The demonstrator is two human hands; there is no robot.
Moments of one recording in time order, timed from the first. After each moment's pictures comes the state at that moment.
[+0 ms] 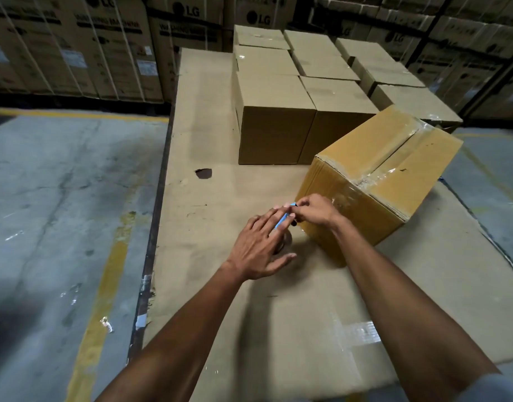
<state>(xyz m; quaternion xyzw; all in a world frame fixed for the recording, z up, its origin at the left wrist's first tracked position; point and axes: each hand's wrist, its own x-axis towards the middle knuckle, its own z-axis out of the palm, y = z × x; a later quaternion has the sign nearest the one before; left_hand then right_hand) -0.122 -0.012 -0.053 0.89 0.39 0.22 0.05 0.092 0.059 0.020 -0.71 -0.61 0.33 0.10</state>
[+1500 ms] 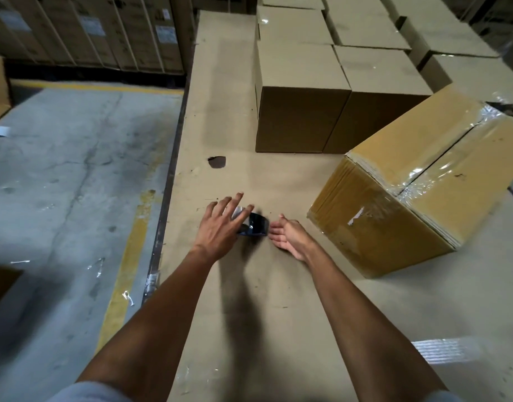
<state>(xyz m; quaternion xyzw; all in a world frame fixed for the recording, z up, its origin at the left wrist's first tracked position) -0.209 0.071 -0.102 0.83 0.55 -0.01 -0.02 0.010 0.081 -0.101 -0.63 -0.26 0.69 0.27</state>
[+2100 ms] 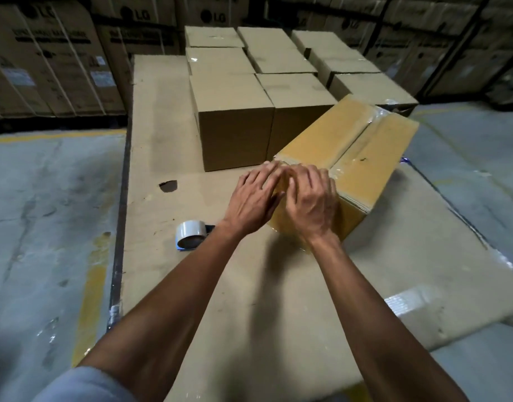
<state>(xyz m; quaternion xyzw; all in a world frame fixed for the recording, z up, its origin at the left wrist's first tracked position) -0.045 0.078 0.022 0.89 0.38 0.26 0.02 0.110 0.015 0.051 -0.67 -0.63 -0.24 0.30</state>
